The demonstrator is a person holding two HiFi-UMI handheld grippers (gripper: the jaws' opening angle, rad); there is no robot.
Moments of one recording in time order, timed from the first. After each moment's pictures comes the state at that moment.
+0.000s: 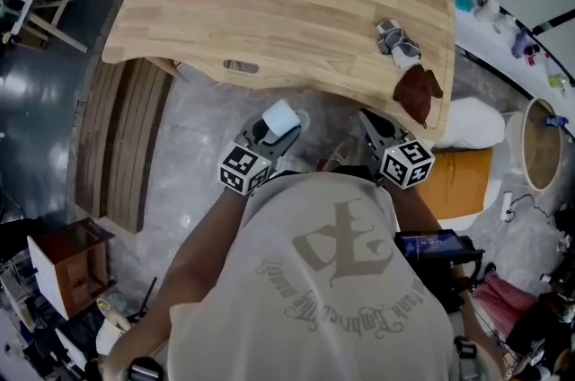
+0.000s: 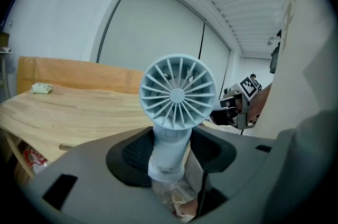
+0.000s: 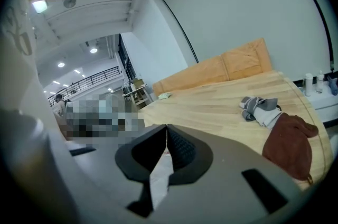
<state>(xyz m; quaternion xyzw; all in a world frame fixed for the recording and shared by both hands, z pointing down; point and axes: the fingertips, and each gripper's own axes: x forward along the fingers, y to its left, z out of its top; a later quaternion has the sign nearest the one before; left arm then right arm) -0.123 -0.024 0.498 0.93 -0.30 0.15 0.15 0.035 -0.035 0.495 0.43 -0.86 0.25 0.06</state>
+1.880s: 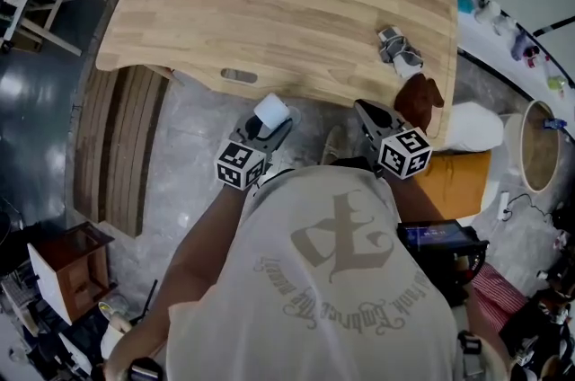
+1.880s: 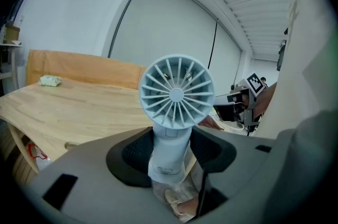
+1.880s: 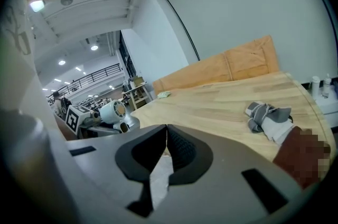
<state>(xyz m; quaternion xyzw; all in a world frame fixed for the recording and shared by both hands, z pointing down) -0.146 -0.082 0.519 0.91 -0.34 0.15 0.18 0.023 -0.096 0.496 0.42 -0.87 0.25 0.07</state>
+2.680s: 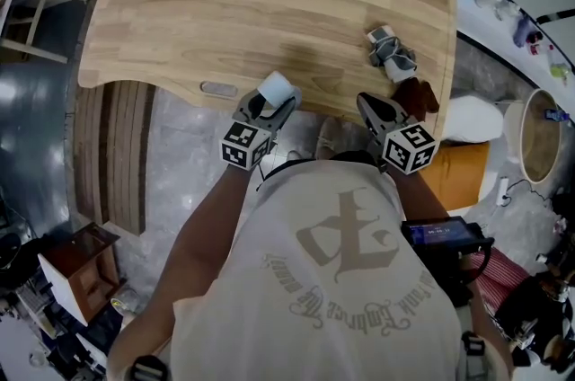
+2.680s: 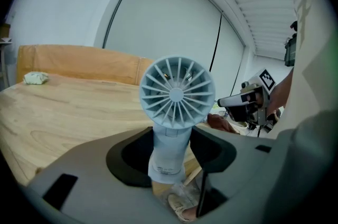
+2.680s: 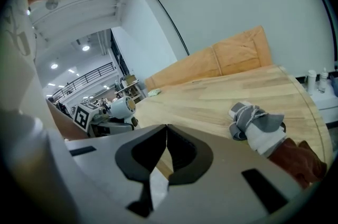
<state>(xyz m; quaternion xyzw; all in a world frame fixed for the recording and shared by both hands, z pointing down) -0.083 -0.182 0.551 0.91 -0.33 0.18 0.20 0.082 -0.158 0.521 0.43 -0.85 0.29 0.09</state>
